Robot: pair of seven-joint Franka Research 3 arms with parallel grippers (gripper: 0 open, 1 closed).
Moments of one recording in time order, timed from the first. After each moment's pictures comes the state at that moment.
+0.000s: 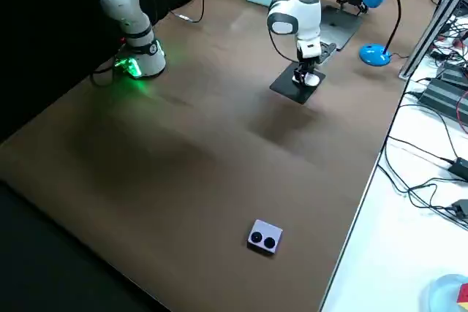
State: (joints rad) left arm -0.18 0.72 -0.15 -1.78 0.05 2.50 -1.82; right arm 0.54 0.65 -0.16 -1.86 0.20 2.67 0.42
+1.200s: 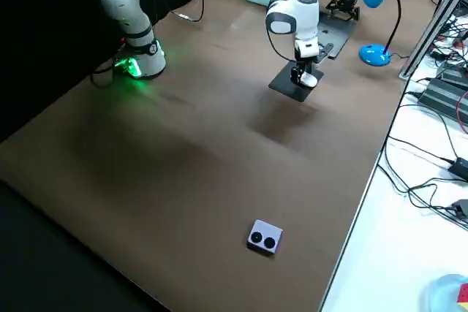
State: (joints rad) left arm -0.29 0.76 -0.15 -1.75 -0.04 2.50 -1.91; right arm 0.56 0.64 -0.17 -1.88 0.20 2.67 0.41
